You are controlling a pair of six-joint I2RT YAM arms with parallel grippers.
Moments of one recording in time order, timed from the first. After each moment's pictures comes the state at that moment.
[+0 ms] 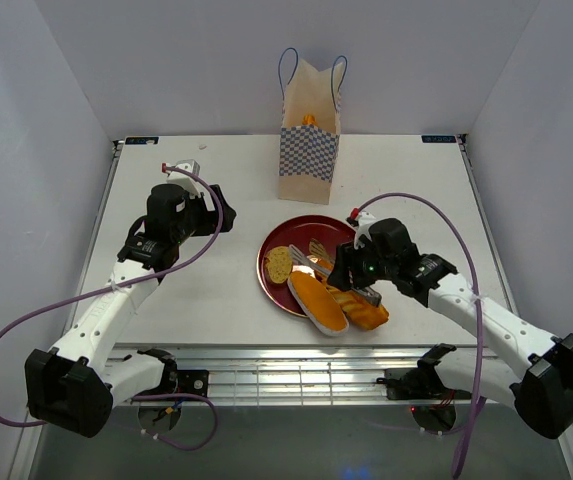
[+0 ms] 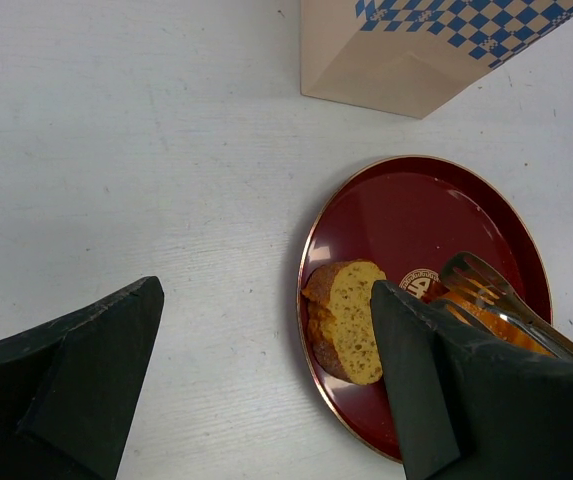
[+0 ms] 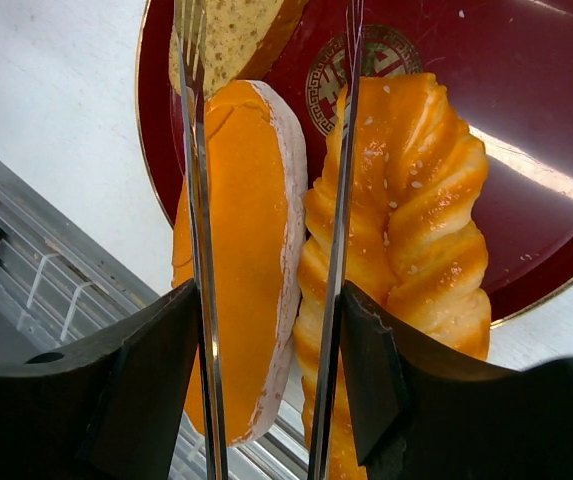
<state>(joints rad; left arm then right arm) -0.31 1.11 0.91 -0.25 0.04 -0.34 0.64 1.04 0.74 -0.42 -0.24 0.31</state>
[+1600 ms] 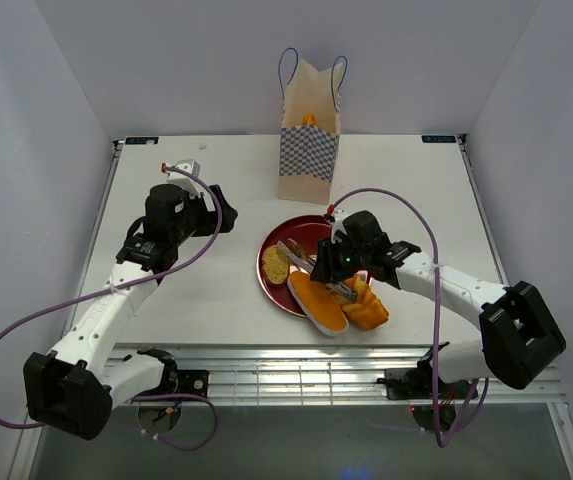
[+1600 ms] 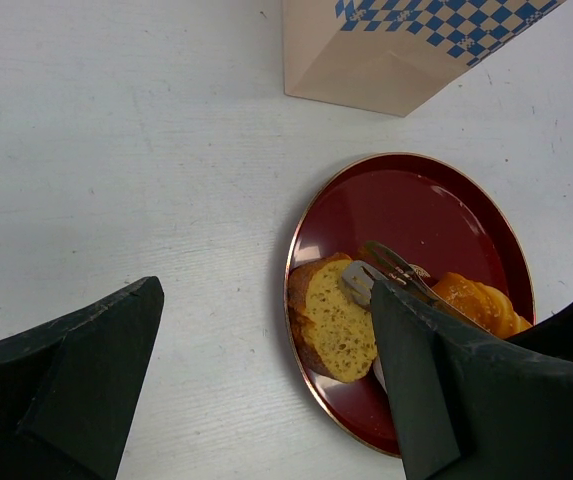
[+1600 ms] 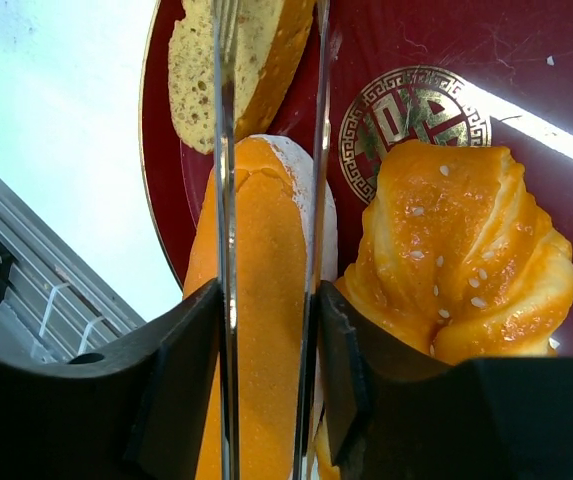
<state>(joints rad) -0.31 1.10 0.91 -0.25 0.07 -0.35 0.67 1.35 0.78 -0.21 -0.30 0.36</state>
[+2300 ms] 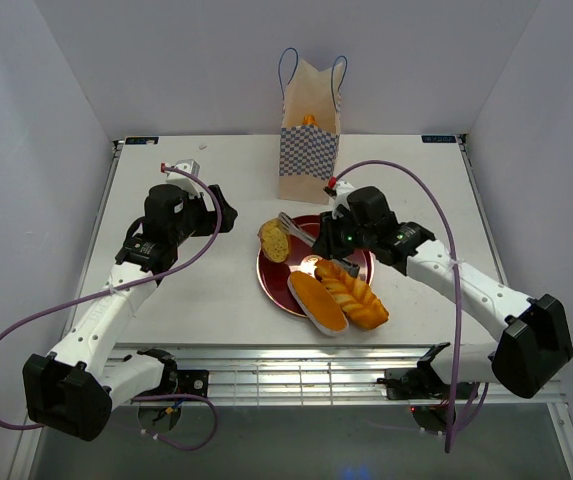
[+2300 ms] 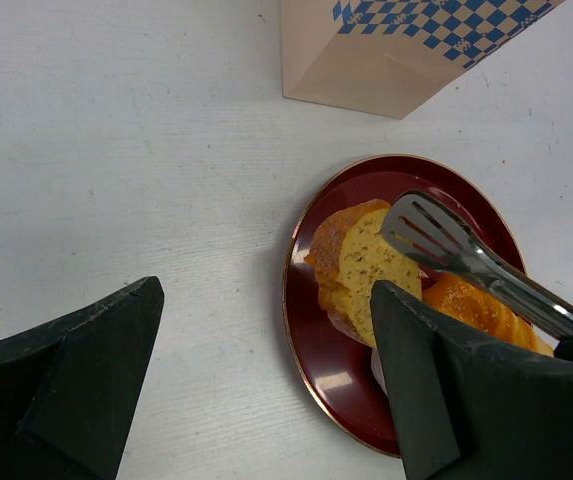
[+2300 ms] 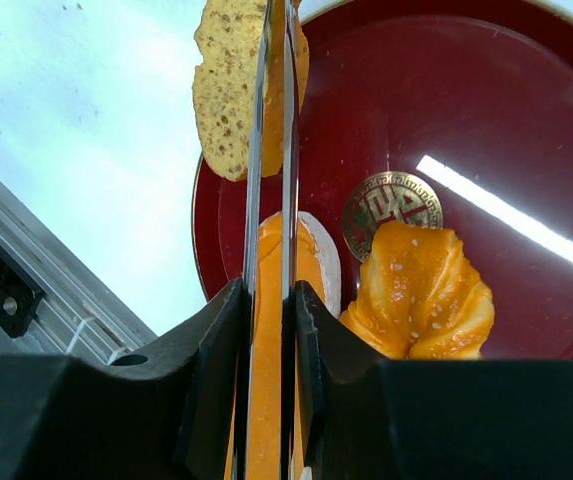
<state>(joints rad) -0.31 1.09 0.91 -0.25 0.07 -0.35 0.67 1.30 1.00 -0.37 -0.23 0.30</state>
